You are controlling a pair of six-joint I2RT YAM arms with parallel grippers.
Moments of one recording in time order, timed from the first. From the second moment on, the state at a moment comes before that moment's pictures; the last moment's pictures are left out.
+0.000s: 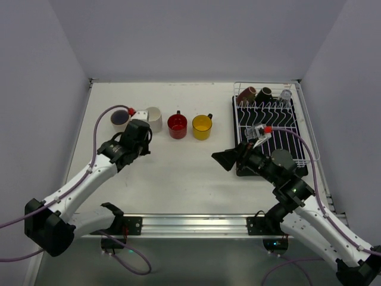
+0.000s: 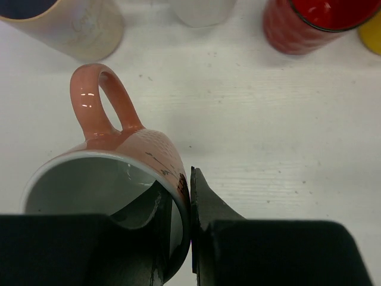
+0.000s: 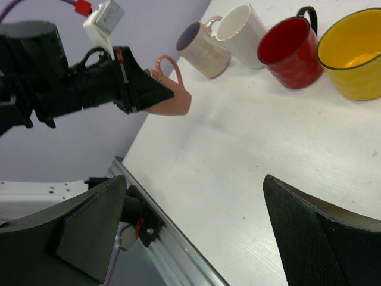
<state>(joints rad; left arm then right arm) -0.56 1.09 0.91 -0.62 -0.38 -0.37 0.64 0.59 0.56 -0.05 -0.20 0.76</state>
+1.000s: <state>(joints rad) -0.27 1.46 1.00 -0.46 -0.20 -0.25 0.64 0.69 0.68 -0.38 0.04 0.47</state>
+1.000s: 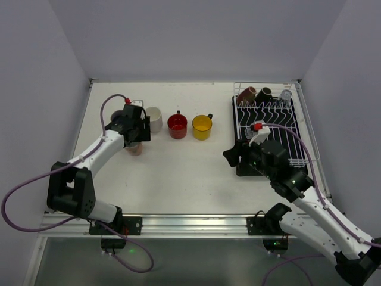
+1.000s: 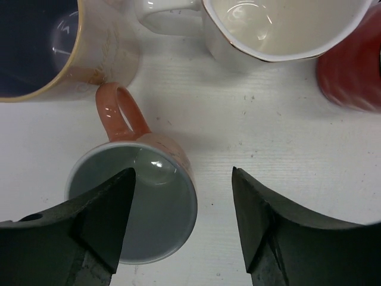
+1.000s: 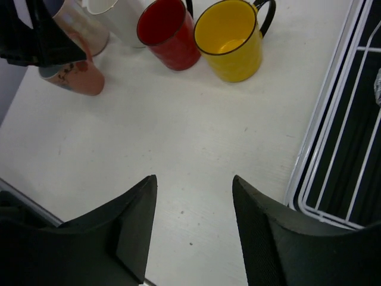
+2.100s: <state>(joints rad) -0.31 0.79 0.73 -0.30 0.21 -0.28 0.19 1.43 1.12 -0.47 0.23 0.36</state>
